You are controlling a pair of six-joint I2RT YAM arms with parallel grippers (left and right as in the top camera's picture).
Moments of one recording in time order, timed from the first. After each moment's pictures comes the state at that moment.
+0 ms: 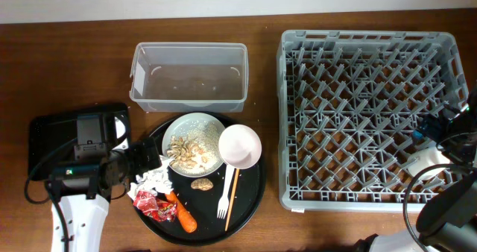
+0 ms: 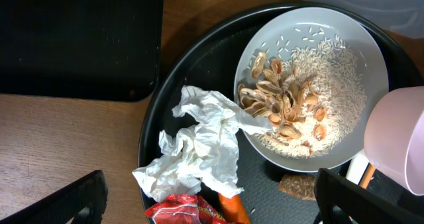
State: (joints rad) left arm 0.06 1.09 0.97 -1.03 0.03 -0.21; right arm -0.62 1.73 1.49 -1.39 0.05 0.18
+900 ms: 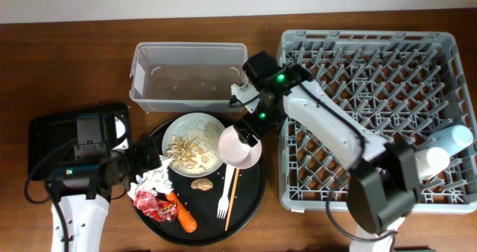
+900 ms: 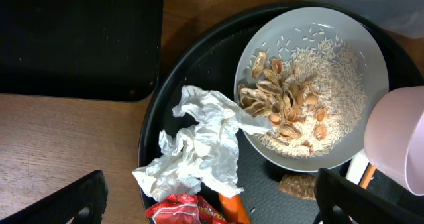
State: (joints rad) left arm 0.06 1.09 0.97 -1.03 0.03 -0.21; right arm 0.52 1.94 1.60 -1.10 -0.24 -0.19
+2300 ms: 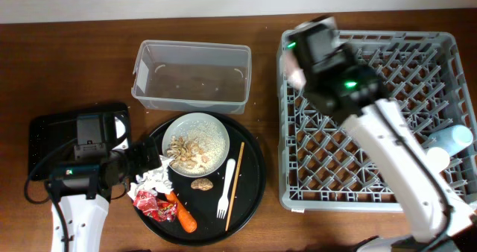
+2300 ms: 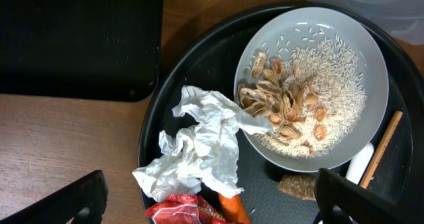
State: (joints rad) left arm 0.06 1.09 0.97 -1.03 0.03 -0.21; right arm 0.40 1.57 1.66 -0.95 0.77 0.00
